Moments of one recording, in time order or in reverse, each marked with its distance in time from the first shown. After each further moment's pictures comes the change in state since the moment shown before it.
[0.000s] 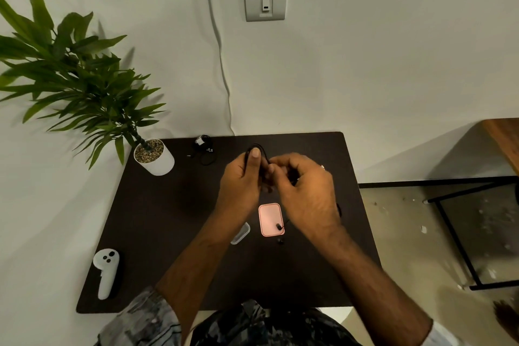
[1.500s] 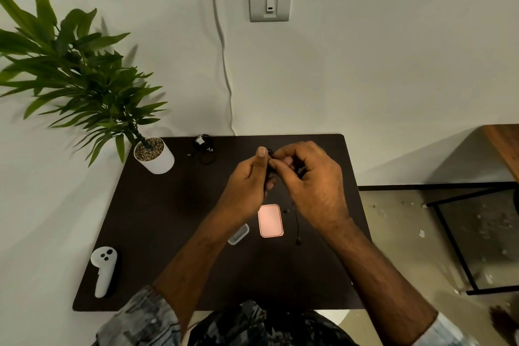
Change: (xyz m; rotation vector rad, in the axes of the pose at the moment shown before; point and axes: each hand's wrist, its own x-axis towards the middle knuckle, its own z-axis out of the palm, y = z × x) left_hand 0.003 0.004 -0.003 0.019 -0.210 0.022; right_hand 0.017 0.002 -0.011 -0.068 0.033 -0.238
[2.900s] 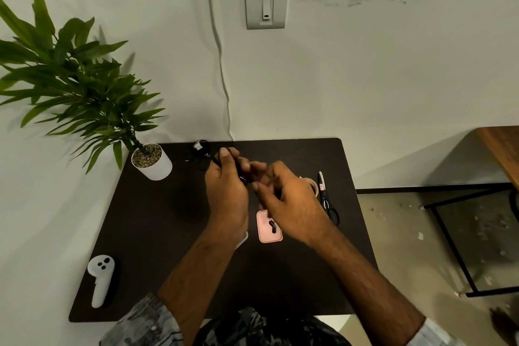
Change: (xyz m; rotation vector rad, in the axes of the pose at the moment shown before) left_hand 0.001 0.008 0.004 -0.636 0.530 -0.057; right_hand -0.013 -0.001 0.020 0.150 -0.369 0.201
